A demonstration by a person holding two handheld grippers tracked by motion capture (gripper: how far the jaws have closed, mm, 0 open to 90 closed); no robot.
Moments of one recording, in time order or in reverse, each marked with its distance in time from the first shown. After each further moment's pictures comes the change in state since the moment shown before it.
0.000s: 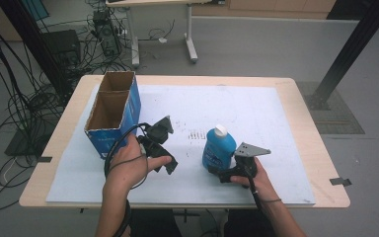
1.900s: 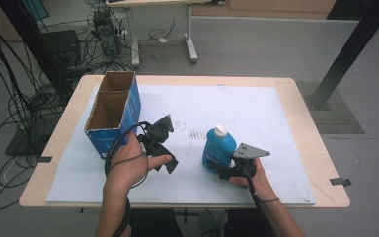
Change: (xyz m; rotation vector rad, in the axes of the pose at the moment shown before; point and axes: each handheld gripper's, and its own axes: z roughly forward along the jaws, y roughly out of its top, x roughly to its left) left arm 0.000 0.002 -0.002 -0.004 -0.001 -0.004; right arm 0.001 -0.001 0.002 -0.036 -0.003 -0.054
